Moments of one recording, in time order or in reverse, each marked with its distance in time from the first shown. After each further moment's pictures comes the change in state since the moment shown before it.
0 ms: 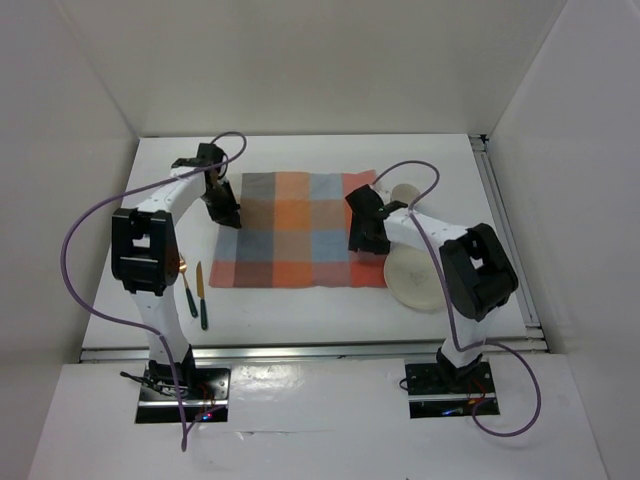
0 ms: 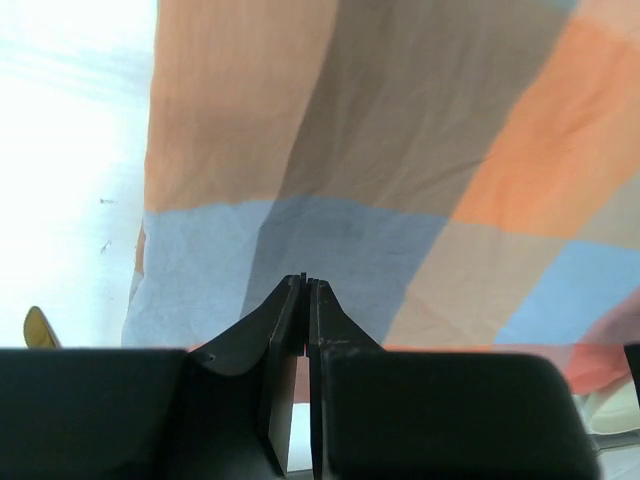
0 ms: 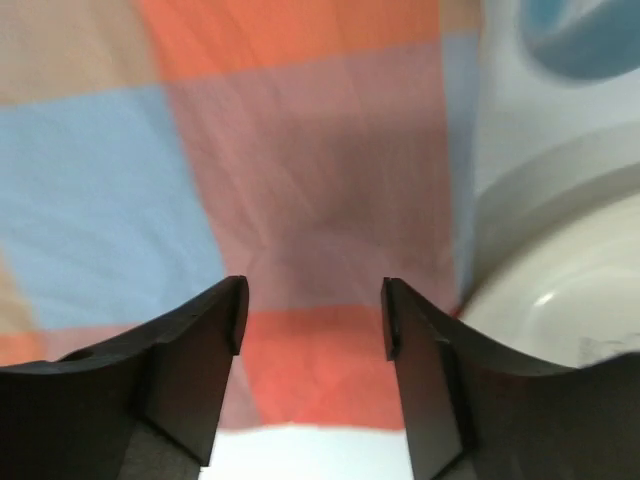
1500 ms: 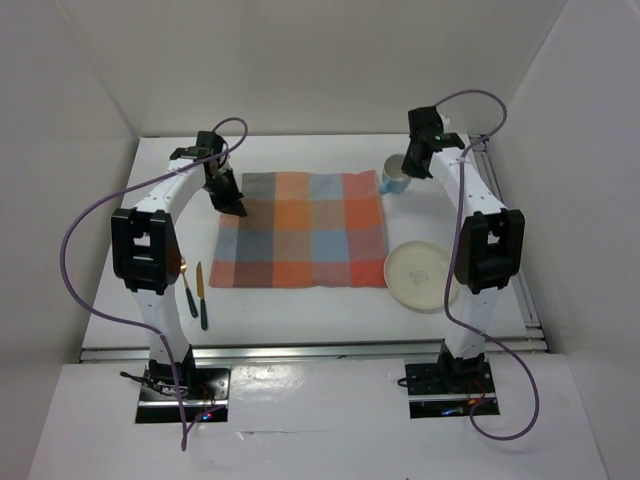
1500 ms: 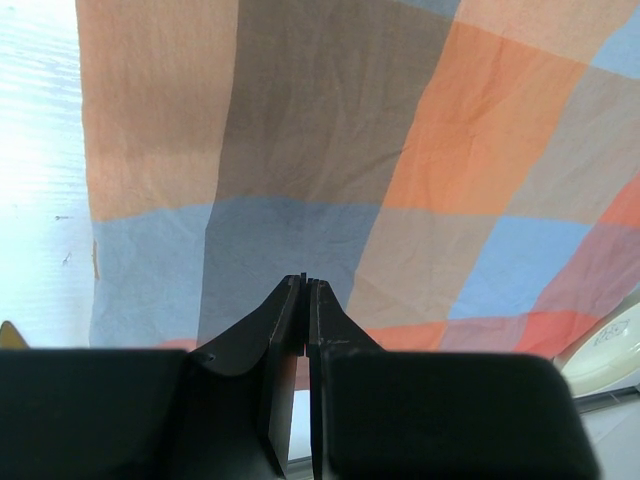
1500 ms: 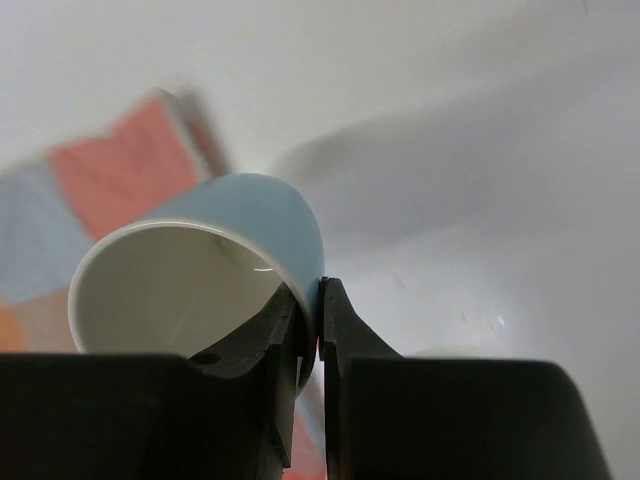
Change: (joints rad) left arm -0.009 0.015 0.132 -0.047 0.074 0.022; right arm -0.390 0.143 0.556 -0.204 0.000 -0.187
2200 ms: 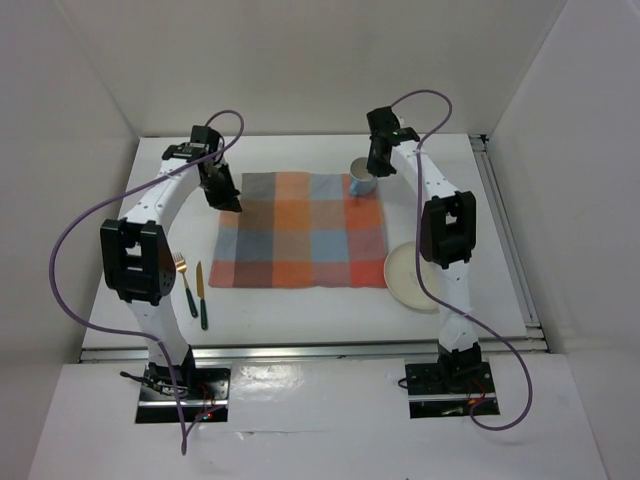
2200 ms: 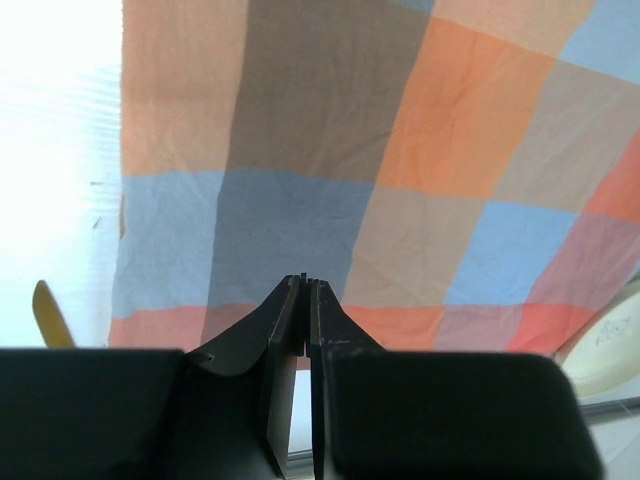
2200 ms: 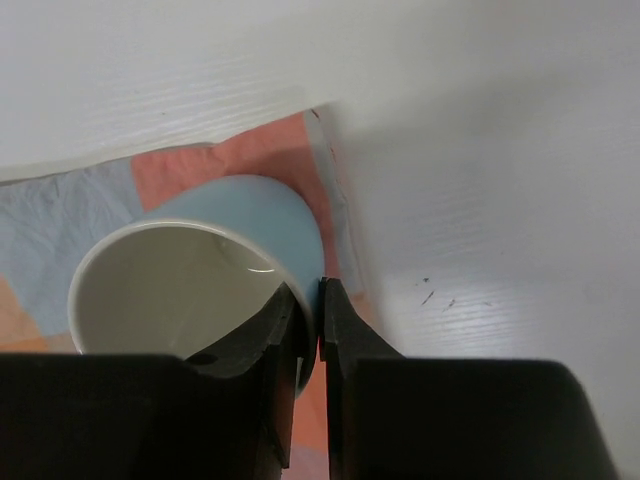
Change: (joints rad) left arm -0.008 -0.103 -0.017 -0.023 -0.046 0.001; right arm 0.142 0.399 0.475 -0.088 -0.016 -0.025
